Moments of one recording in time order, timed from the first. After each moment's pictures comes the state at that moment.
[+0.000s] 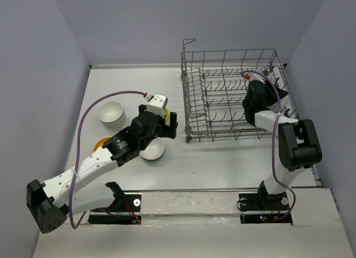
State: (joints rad) left arm -0.86 0.99 0.88 -0.30 -0.37 -0.31; right arm 0.15 1.69 0.93 0.61 1.14 -1.12
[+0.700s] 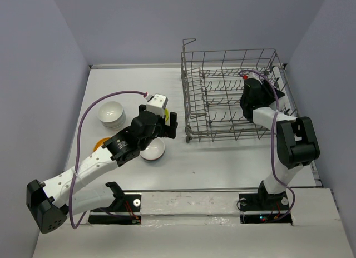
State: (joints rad) left arm -0.86 0.99 0.88 -0.30 -0.37 -0.31; right arm 0.17 1.73 1.00 0.43 1.15 -0.97
